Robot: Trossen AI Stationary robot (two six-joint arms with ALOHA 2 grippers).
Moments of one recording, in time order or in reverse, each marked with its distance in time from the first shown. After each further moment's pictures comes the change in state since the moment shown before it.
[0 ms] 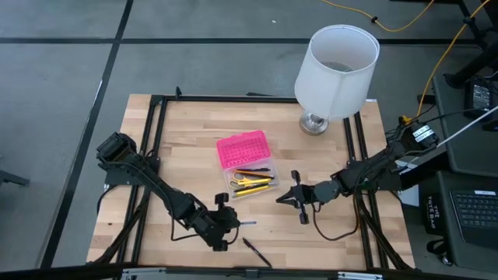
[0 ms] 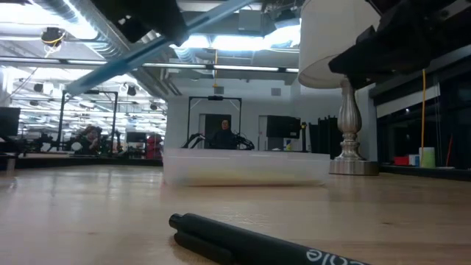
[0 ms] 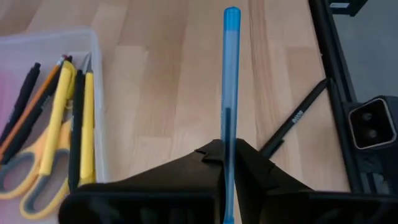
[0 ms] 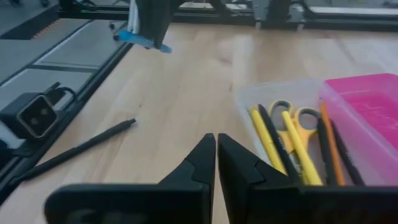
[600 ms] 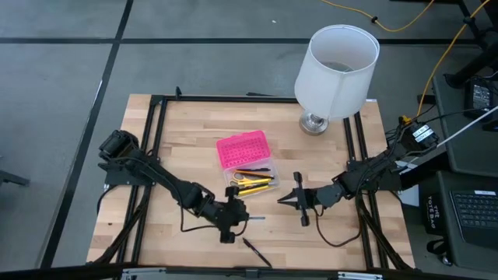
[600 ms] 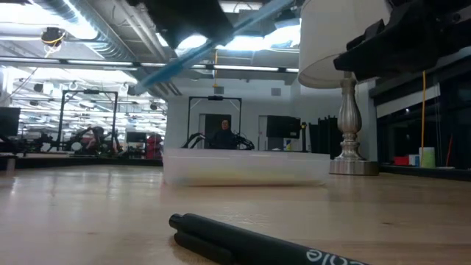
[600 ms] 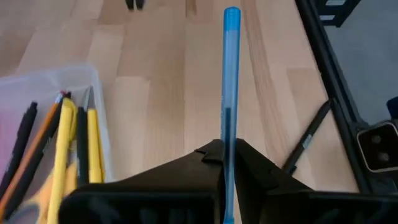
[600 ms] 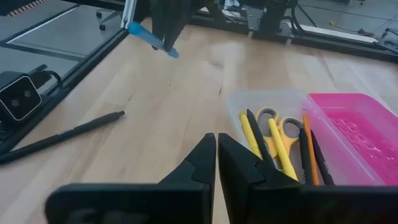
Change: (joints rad) left arm 0.112 -0.001 0.001 0.091 0.121 0.161; right arm 0.055 0.000 0.000 -0.004 0.103 -0.108
